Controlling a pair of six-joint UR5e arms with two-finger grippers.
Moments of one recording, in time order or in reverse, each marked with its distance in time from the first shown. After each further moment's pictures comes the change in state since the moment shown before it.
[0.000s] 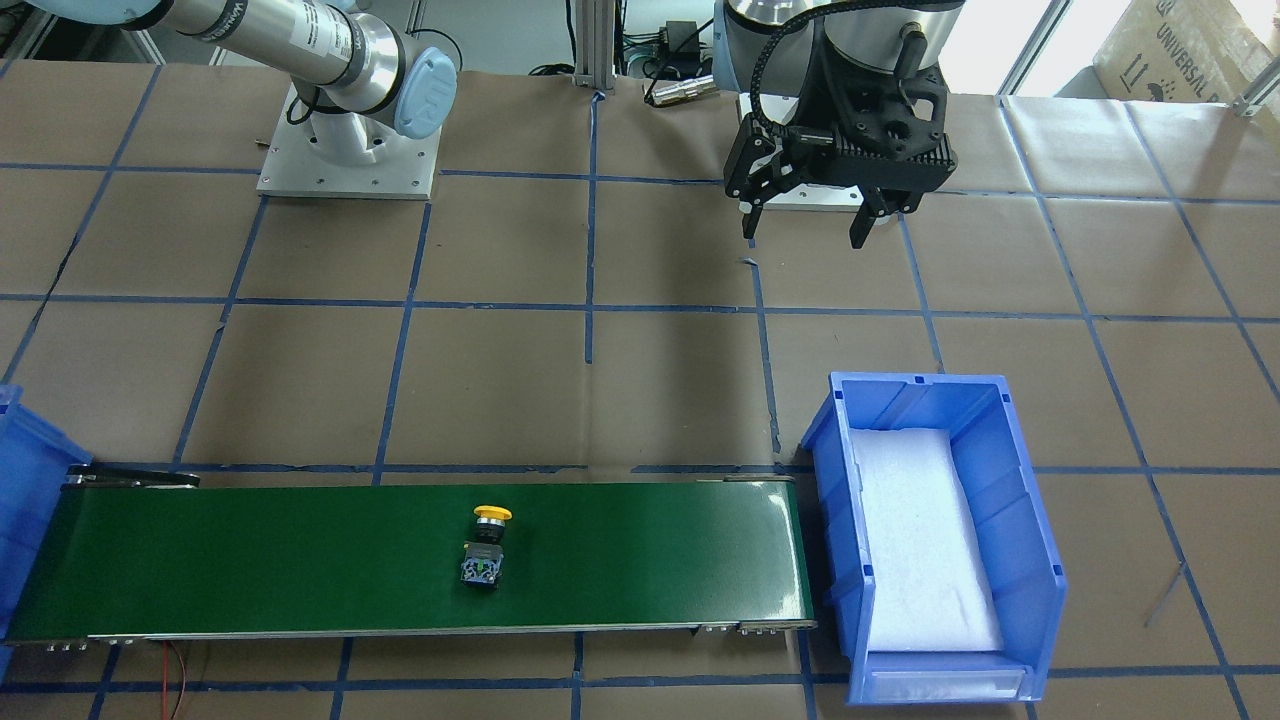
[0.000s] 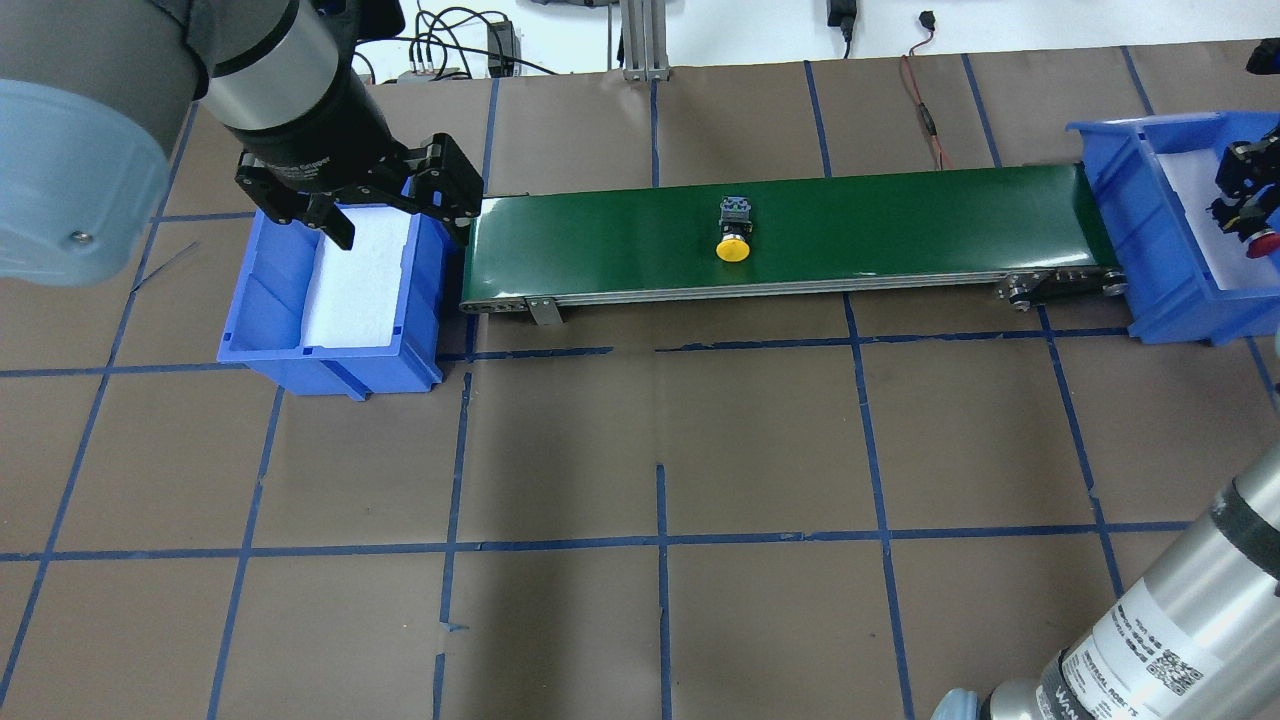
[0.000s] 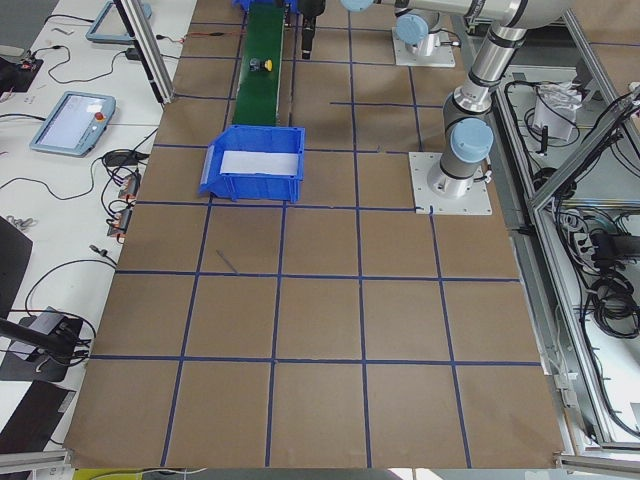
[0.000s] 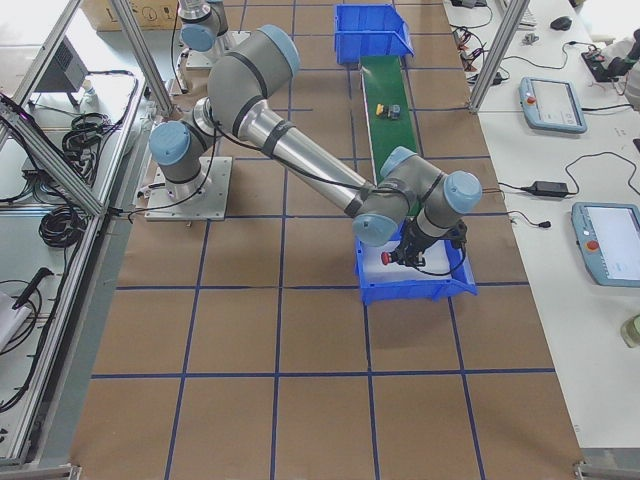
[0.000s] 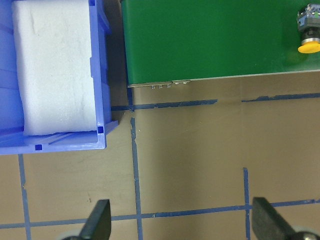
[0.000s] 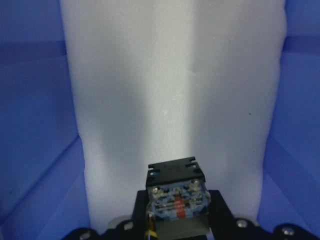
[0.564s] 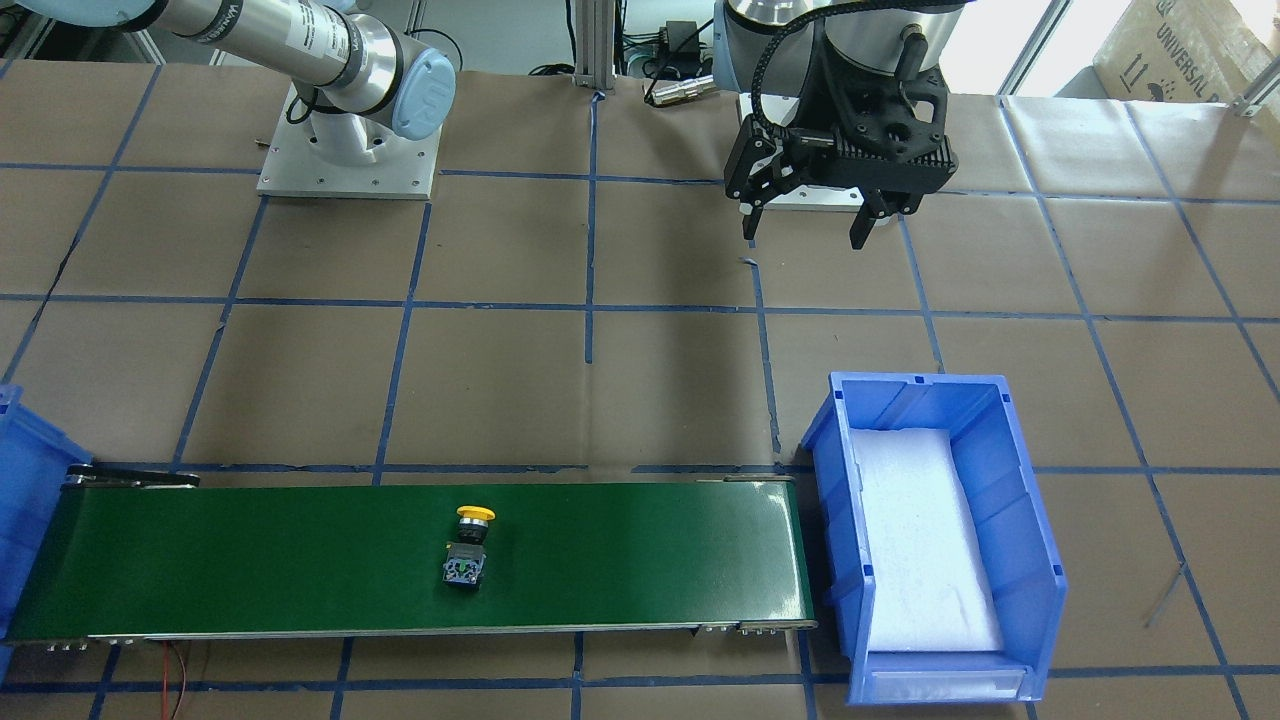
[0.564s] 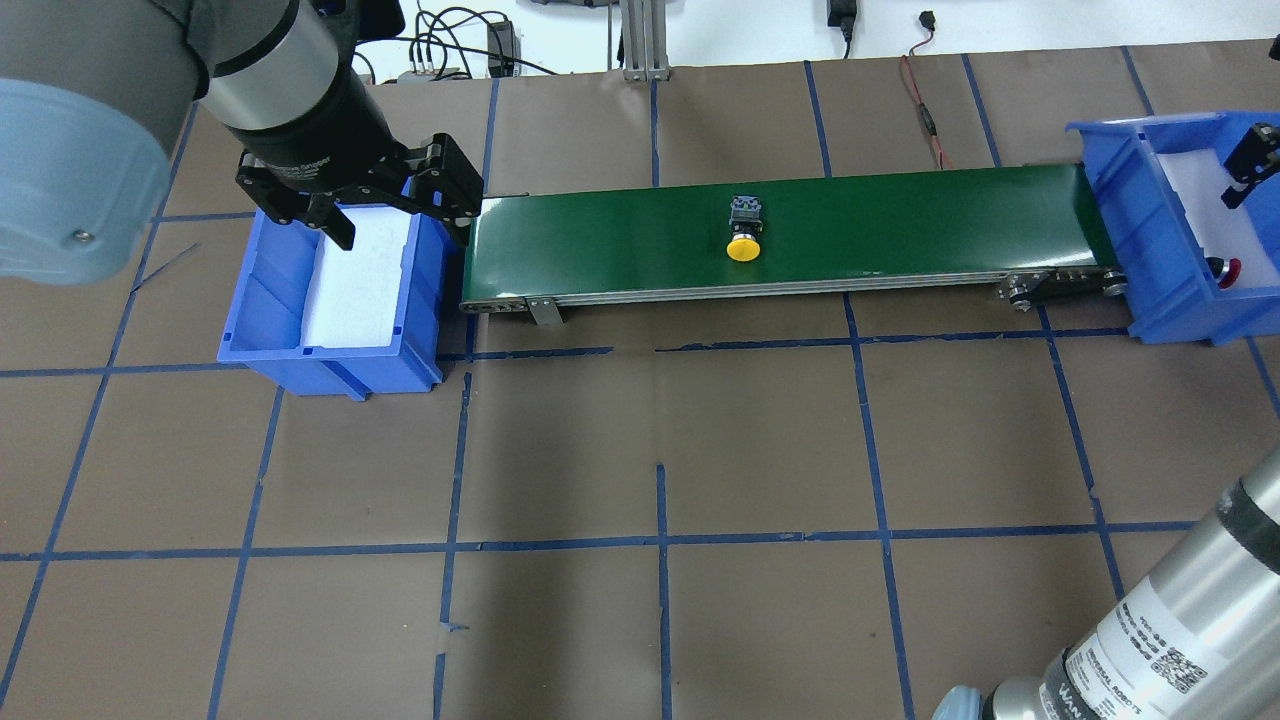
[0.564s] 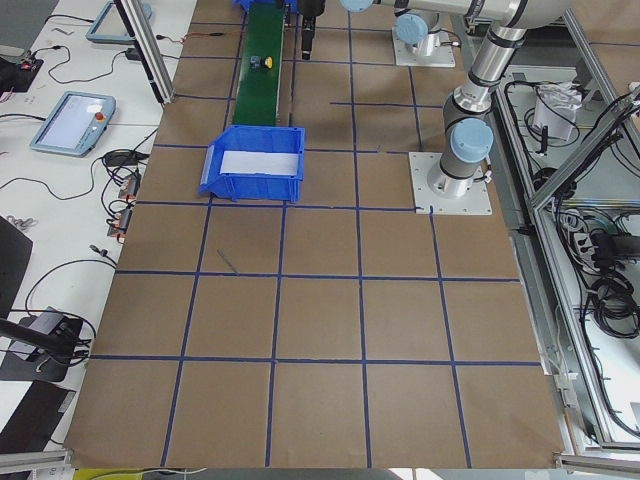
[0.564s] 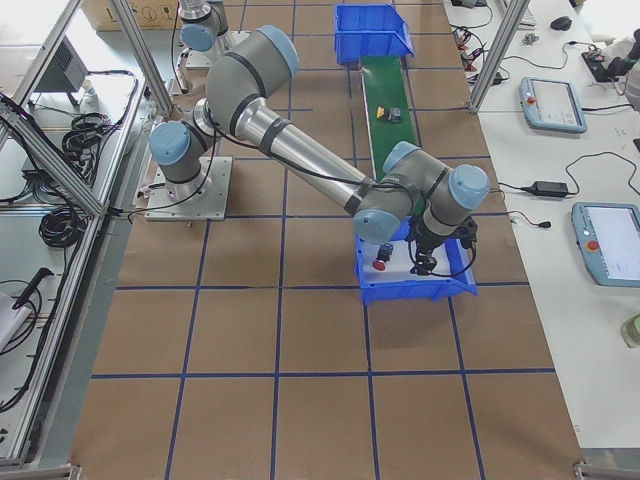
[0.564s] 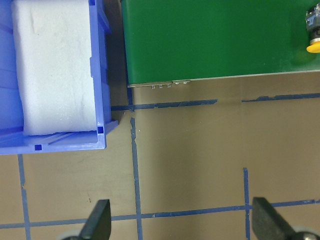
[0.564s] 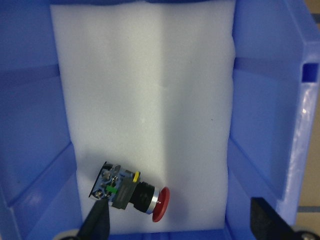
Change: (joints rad) left arm 0.001 -0.001 0.000 0.000 -0.001 0.000; right arm -0.007 -0.014 -0.087 0.038 0.008 0.005
